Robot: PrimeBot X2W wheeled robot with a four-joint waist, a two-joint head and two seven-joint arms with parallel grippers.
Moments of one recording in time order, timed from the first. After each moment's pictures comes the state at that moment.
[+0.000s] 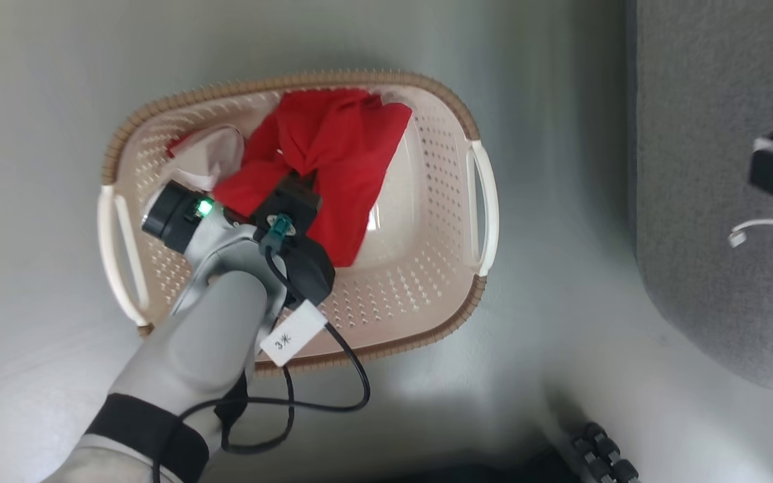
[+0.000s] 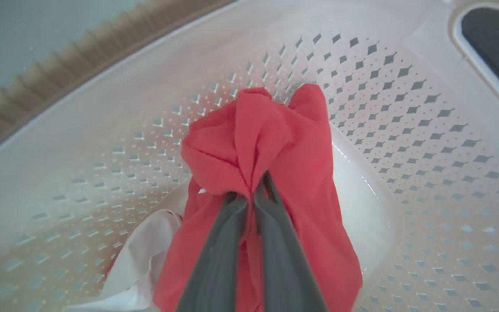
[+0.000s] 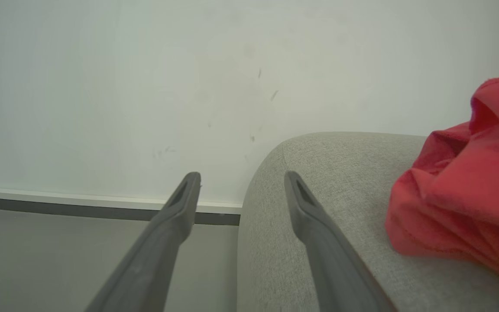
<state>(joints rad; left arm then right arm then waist) -0.90 0.04 -0.63 0.98 -0.17 0.04 -0.23 -0.66 -0.27 0.08 -0.15 0.21 -0.10 -0.25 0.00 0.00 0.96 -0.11</state>
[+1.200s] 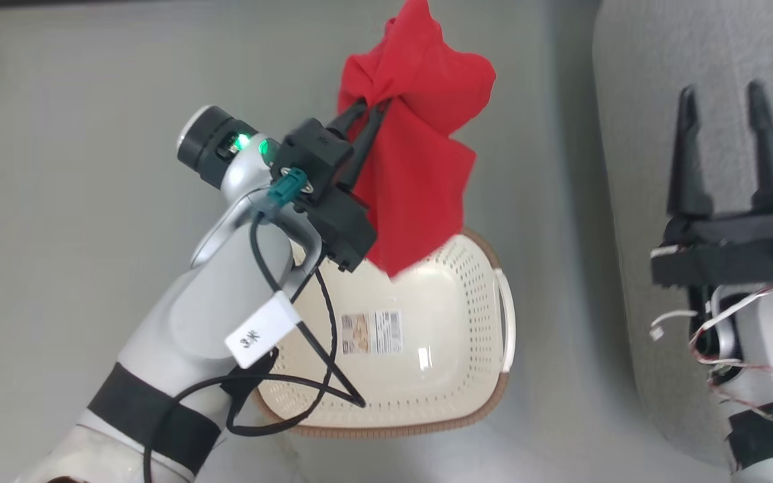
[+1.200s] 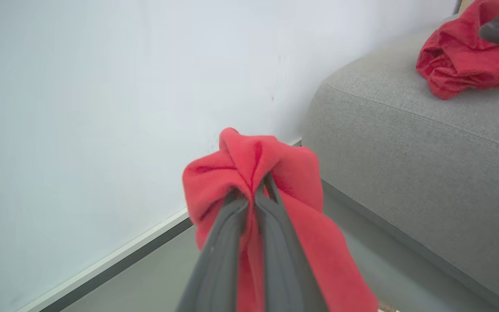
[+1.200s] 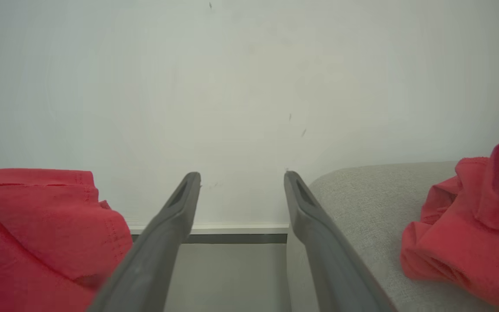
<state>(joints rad) -0.93 0.05 -0.62 0.69 -0.26 -0.09 -0.25 -0.53 -0.19 0.11 0.14 0.22 -0.04 -0.26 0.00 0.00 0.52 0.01</state>
